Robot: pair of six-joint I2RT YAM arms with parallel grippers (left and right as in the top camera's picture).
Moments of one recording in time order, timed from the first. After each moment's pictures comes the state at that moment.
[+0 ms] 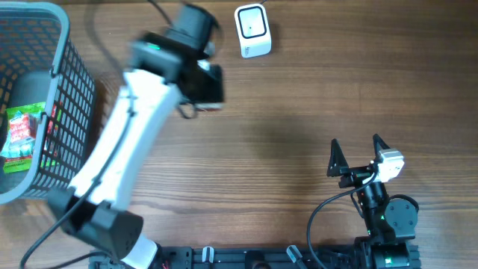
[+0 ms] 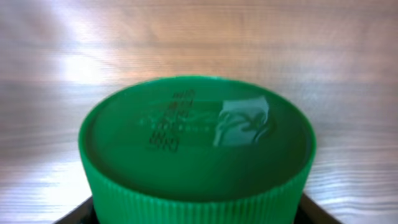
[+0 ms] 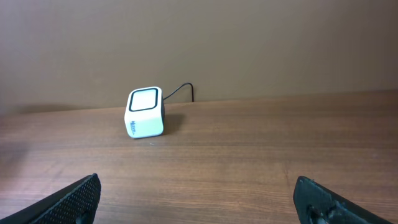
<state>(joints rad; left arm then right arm) -0.45 1.74 1.74 -1.27 0.01 -0.45 0.06 0.03 0.01 0.00 -0.10 0.13</state>
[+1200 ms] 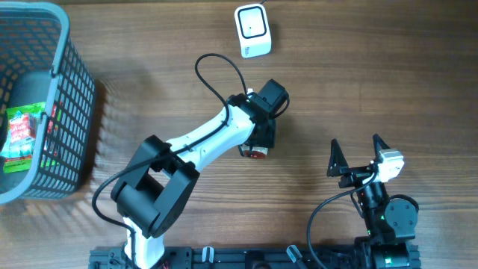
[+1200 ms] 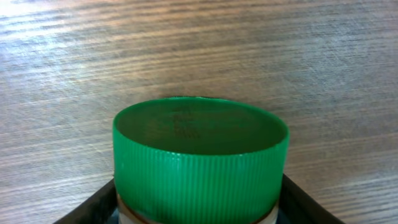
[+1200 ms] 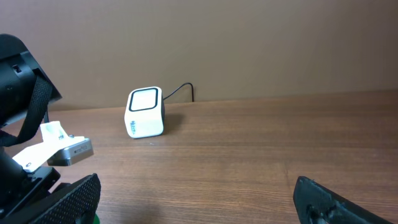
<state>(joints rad) -0.73 1.97 1.36 -0.76 -0.01 -0.60 0.06 0.03 0.01 0.00 -0.10 0.13</state>
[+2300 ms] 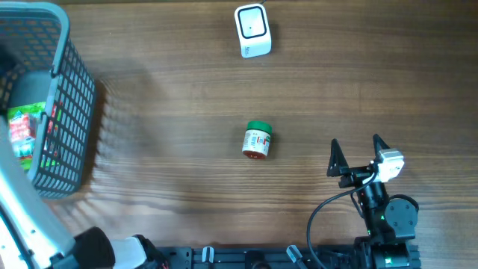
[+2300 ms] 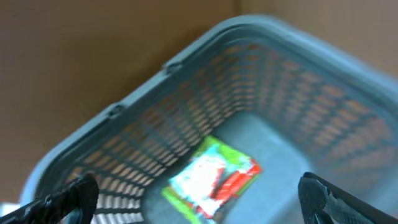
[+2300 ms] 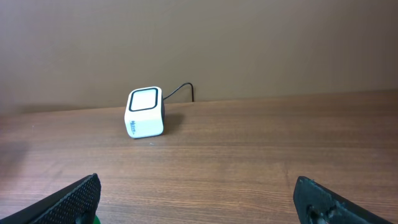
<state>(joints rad) 0.48 1.55 1.99 -1.12 -0.42 -0.06 0.06 0.03 0.01 0.00 -0.10 0.13</state>
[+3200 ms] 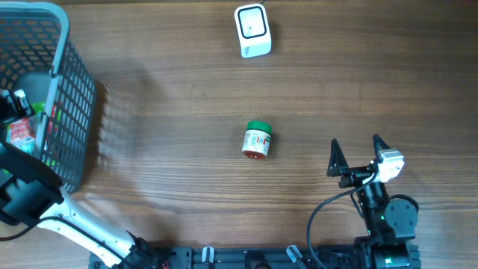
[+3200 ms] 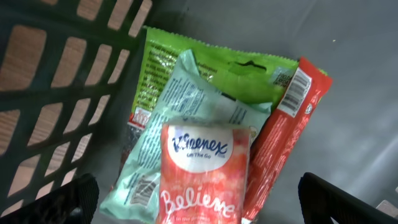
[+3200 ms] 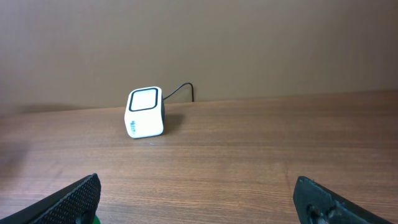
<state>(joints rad) 0.77 2.17 2.00 -1.17 0.00 0.32 0.06 0.03 0.01 0.00 -0.10 0.13</state>
